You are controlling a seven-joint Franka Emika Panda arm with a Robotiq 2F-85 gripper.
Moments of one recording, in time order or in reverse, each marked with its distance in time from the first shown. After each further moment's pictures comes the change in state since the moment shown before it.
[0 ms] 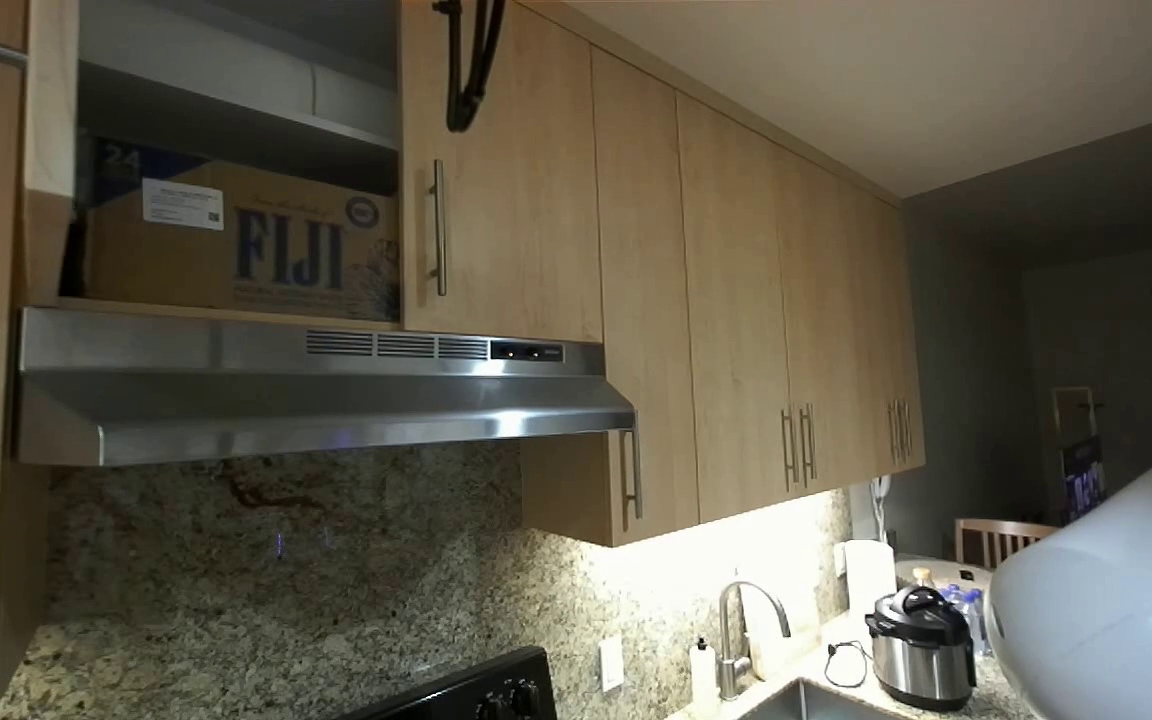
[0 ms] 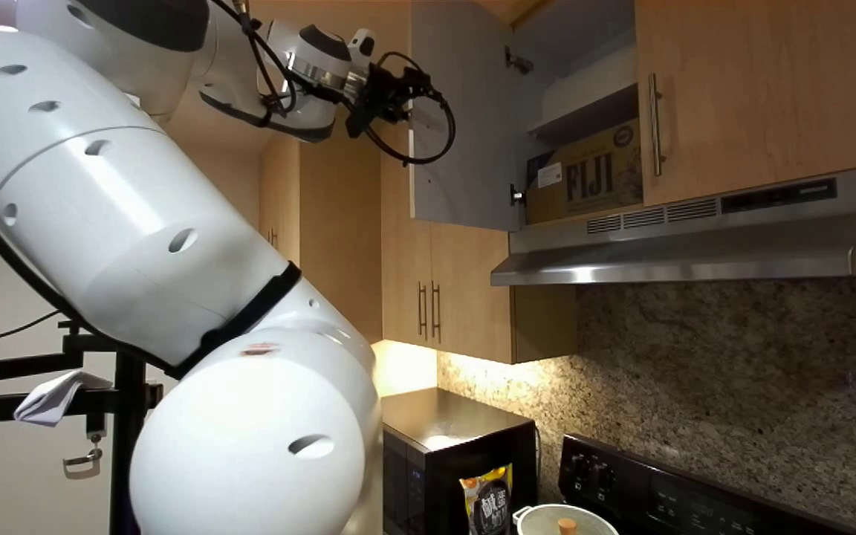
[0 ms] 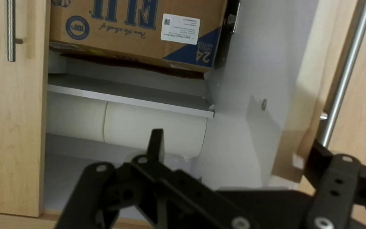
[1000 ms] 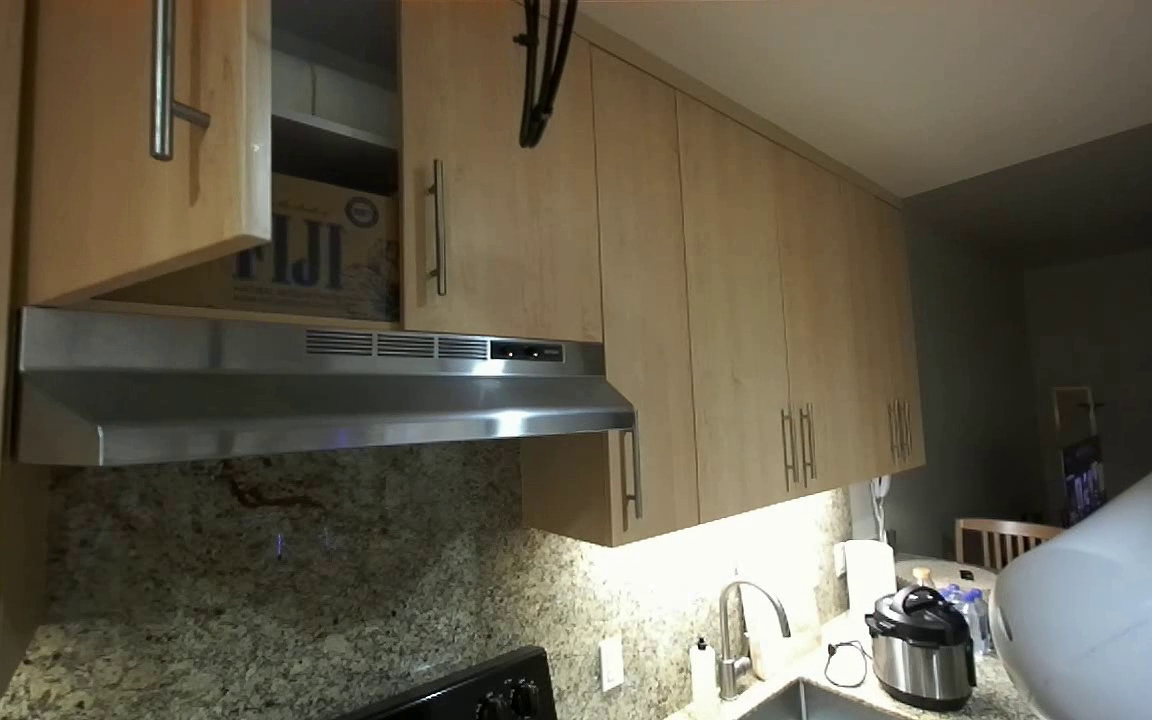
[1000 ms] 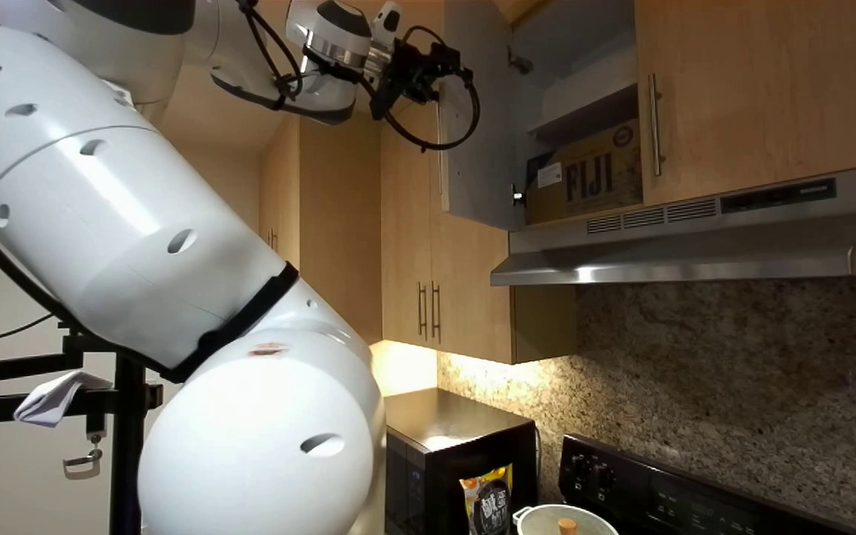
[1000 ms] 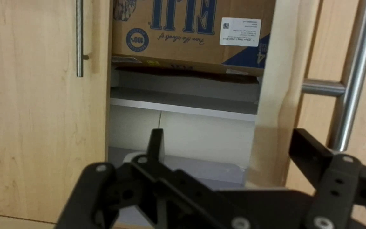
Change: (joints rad) arm 0.036 -0.010 -0.137 -0.058 0.006 -0.034 0.006
